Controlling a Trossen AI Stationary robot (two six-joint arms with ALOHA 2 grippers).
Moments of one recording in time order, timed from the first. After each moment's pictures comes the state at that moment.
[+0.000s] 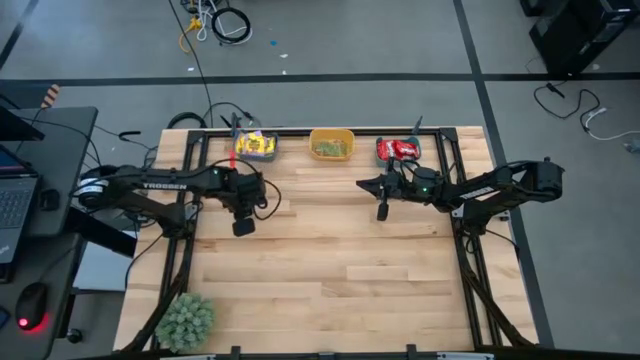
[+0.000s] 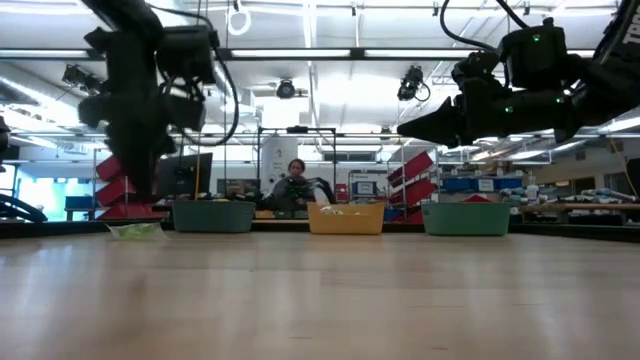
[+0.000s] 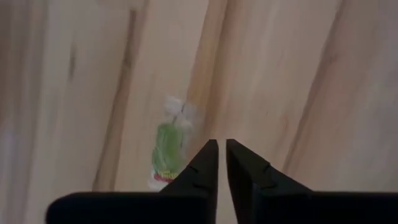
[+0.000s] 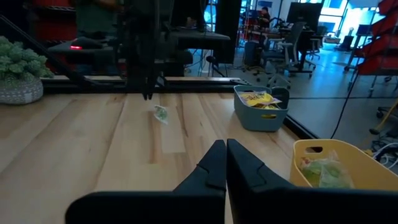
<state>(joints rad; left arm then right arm) 0.21 1.24 0.76 -0.86 0.00 -0.06 -0.30 1.37 0.23 1.08 -0.08 -0.07</state>
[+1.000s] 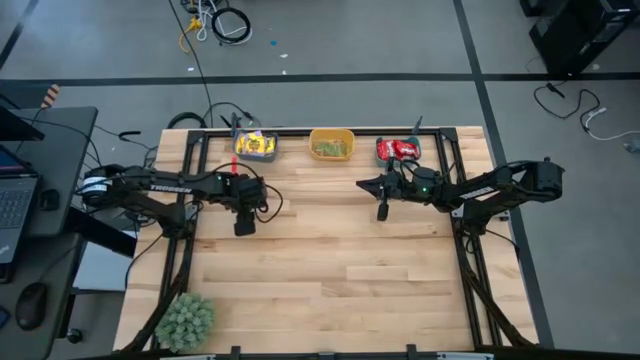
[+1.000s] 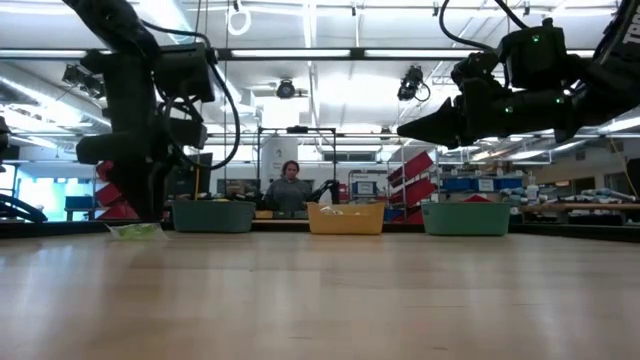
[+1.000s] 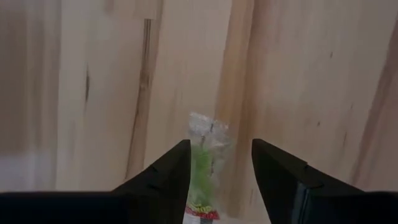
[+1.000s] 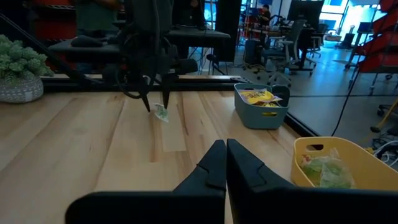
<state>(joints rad) 0.21 1.28 0.65 -0.68 -0.10 0.06 -0.30 1.37 0.23 1.07 -0.08 -0.07</state>
